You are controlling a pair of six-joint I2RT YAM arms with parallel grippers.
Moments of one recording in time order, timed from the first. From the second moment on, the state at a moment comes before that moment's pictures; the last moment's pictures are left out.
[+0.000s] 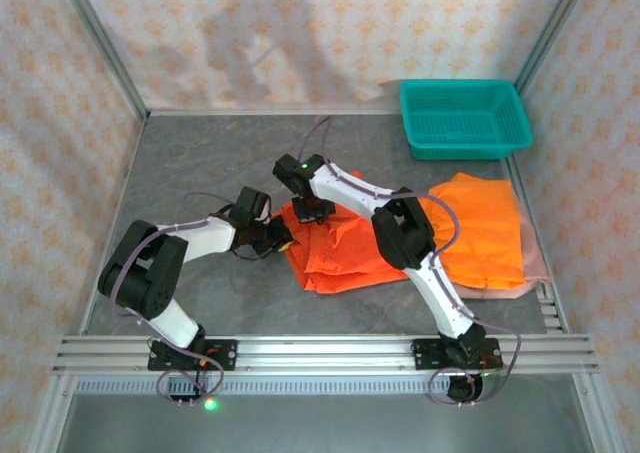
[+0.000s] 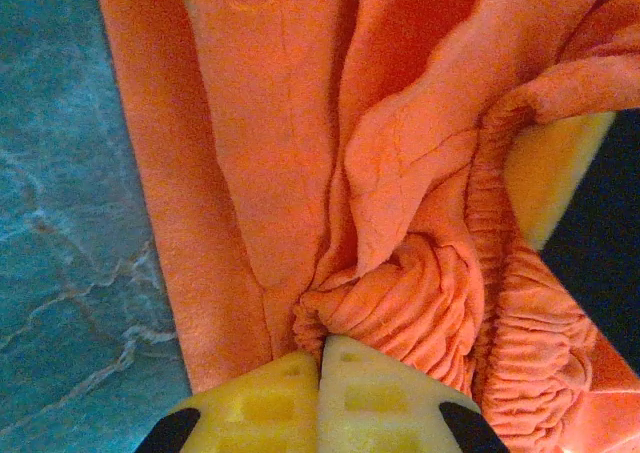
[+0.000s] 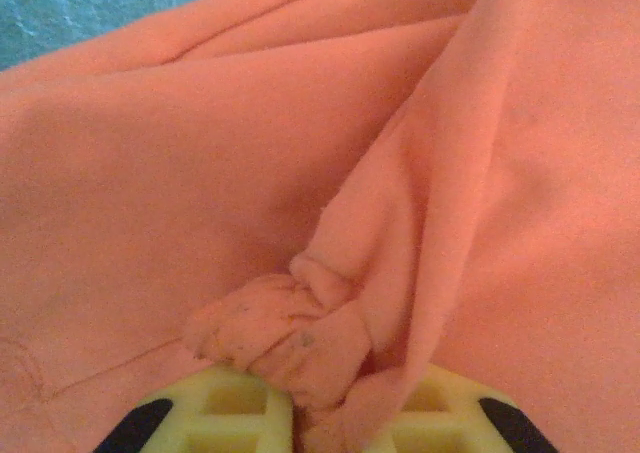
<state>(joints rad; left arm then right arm) -0.36 1.60 0.73 -0.15 0.43 -0.96 0.80 2.36 2.06 -1.18 0.14 0.58</state>
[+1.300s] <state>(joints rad) -0.30 1.73 0.84 -0.05 0.24 -0.68 0.78 2.26 1.97 -0.93 -0.16 0.64</state>
